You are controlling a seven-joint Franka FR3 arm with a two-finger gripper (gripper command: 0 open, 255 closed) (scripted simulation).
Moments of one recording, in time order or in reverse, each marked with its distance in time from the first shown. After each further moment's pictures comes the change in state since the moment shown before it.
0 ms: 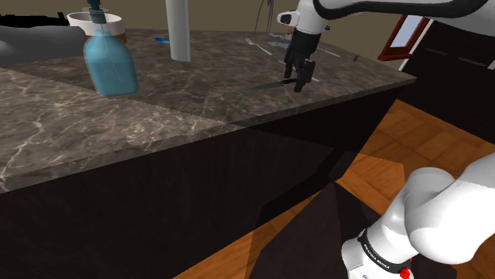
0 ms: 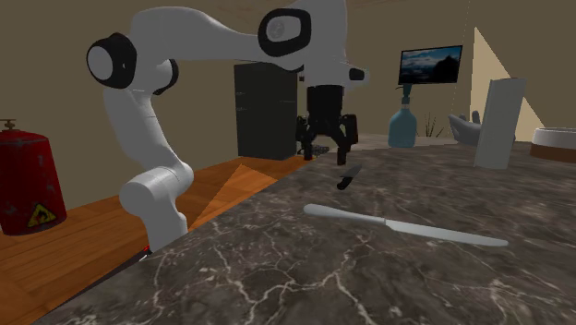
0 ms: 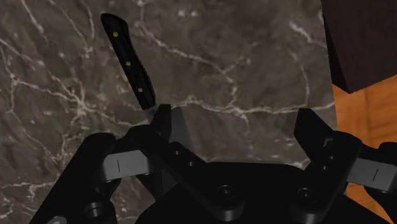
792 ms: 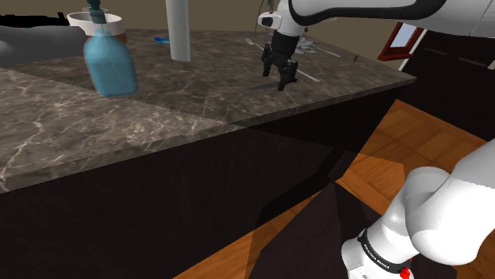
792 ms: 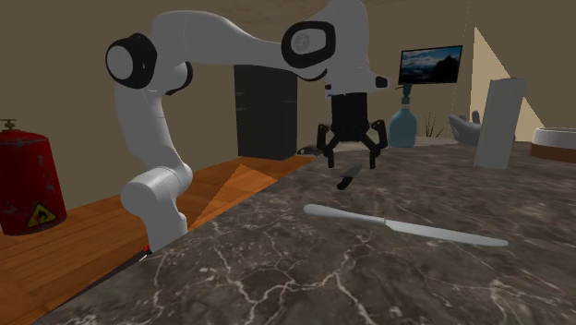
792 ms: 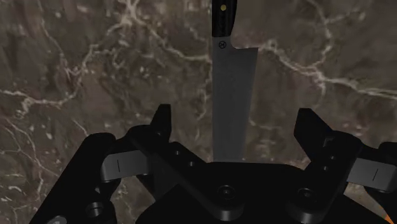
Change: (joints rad) arm 0.044 0.132 -0.017 0.082 0.027 0.110 -0.276
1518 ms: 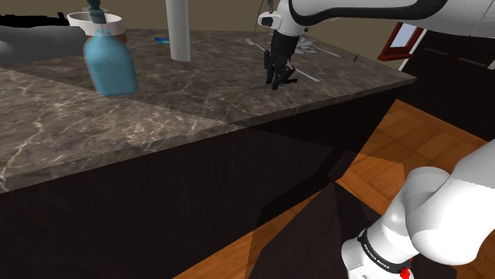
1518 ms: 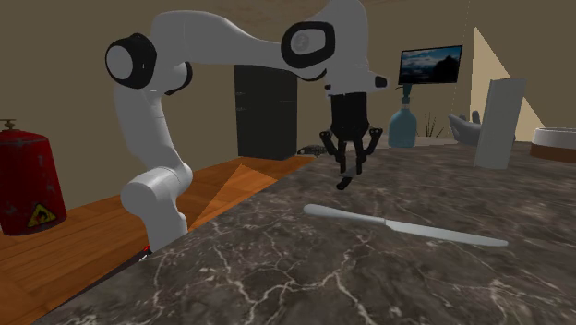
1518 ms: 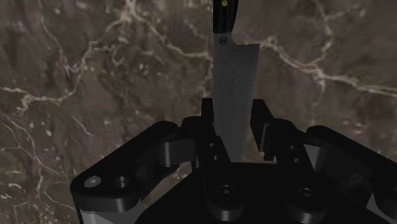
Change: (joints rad) arm 0.001 -0.004 0.002 -0.004 0.001 0.005 0.001
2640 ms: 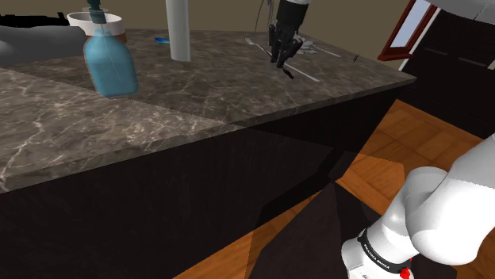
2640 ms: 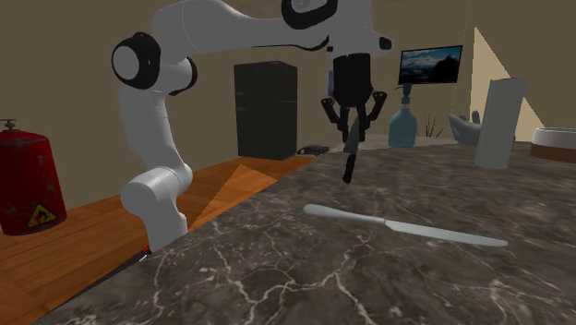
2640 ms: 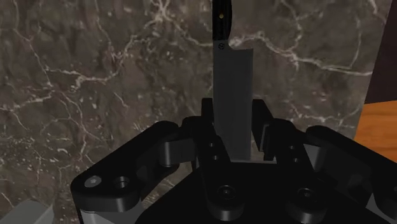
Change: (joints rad) arm 0.000 0.045 -0.002 0.239 0.009 -0.198 -0.016
